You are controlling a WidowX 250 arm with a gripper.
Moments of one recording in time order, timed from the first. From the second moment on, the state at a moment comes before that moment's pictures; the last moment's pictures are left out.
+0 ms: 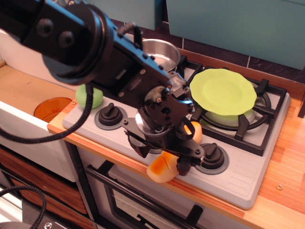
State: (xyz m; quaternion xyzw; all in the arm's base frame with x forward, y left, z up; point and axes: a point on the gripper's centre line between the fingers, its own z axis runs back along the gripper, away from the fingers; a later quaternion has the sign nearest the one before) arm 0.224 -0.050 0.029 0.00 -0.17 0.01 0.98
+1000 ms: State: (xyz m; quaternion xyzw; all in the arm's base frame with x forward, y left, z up) arm 0.228 -0.060 0.052 0.01 -0.11 0.01 0.99
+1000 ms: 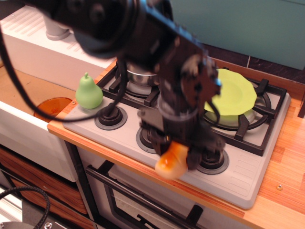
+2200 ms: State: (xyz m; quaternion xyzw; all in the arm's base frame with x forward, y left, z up) arm 0.329 -0.059 0.081 0.01 -0.09 0.02 1.00
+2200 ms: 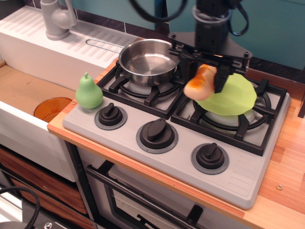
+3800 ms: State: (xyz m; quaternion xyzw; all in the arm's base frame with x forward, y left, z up) arm 0.316 -0.021 0.120 -0.01 -0.02 -0.06 1.00
